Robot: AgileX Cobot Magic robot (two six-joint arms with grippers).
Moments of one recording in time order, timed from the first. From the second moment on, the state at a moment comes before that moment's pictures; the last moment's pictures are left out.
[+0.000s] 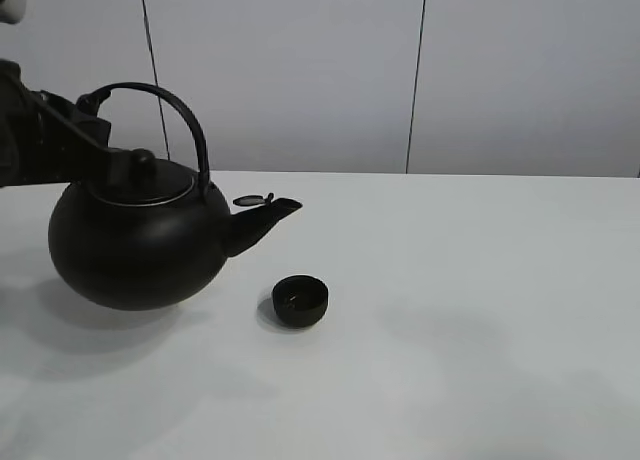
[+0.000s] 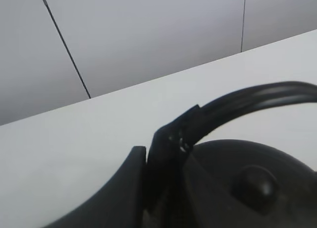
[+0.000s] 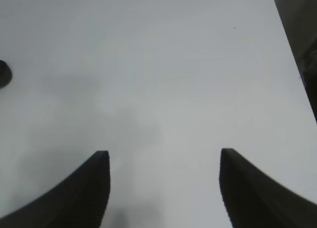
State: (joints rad) left arm -0.54 1.49 -0.48 -0.42 -0.65 0.47; right arm -0.02 0.06 -0.47 -0.04 1.08 -0.02
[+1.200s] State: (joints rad) left arm -0.54 1.61 -0.51 -0.46 -0.72 0.56; right arm -0.02 0.06 -0.47 -0.04 1.08 -0.02
